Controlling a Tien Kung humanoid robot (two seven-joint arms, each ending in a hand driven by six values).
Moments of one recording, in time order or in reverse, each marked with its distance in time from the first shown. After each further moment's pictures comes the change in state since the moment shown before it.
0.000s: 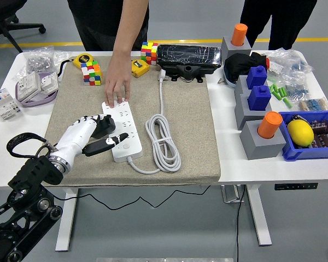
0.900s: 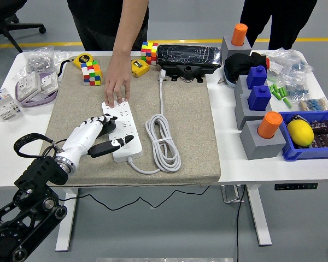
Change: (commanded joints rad) left arm -0.027 -0.013 0.032 0.041 -0.016 0.012 -0.027; right arm 0.005 -0.003 -0.002 0.000 0.007 0.002 0.002
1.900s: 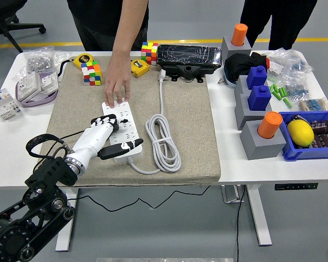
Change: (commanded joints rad) left arm -0.035 -0.014 0.062 0.036 -0.006 0.004 -0.011; right arm 0.000 -0.001 0.002 0.000 0.003 0.002 0.001
